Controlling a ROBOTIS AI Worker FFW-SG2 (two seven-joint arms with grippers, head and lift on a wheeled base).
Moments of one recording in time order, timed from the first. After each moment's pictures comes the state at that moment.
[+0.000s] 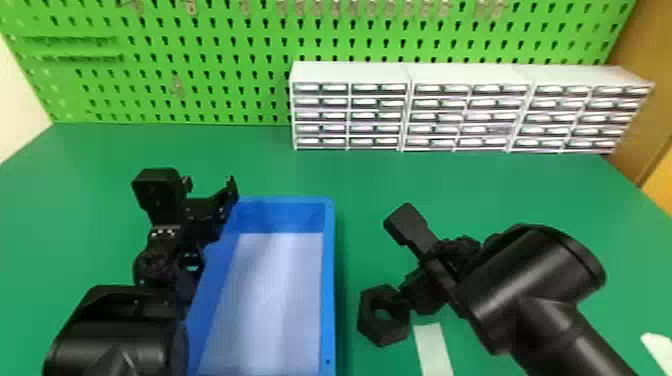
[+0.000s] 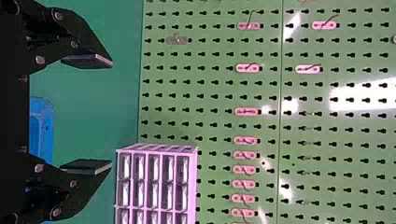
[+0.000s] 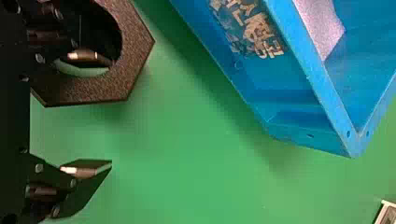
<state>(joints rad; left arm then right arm) -0.04 0.07 -0.02 -1.66 0.09 0.14 0.04 -0.33 -0.27 0.54 -1.75 0.15 1.27 0.57</state>
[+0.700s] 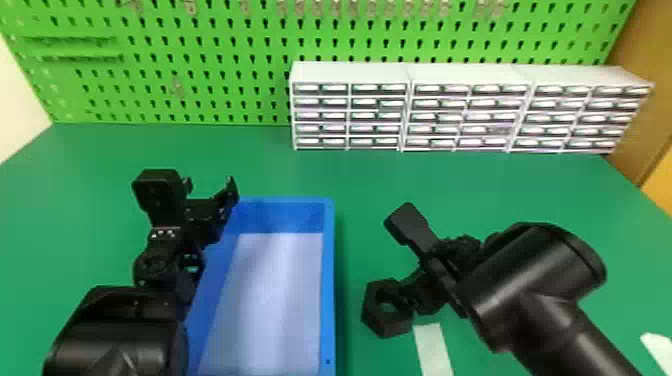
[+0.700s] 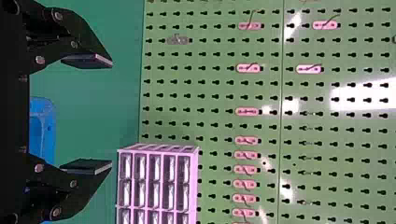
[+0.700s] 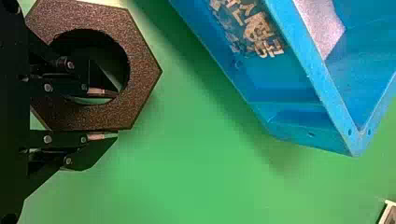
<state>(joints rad) -0.04 0.07 -0.02 -1.66 0.09 0.14 0.04 -0.34 -0.28 0.54 -1.75 0.13 1.29 0.57</state>
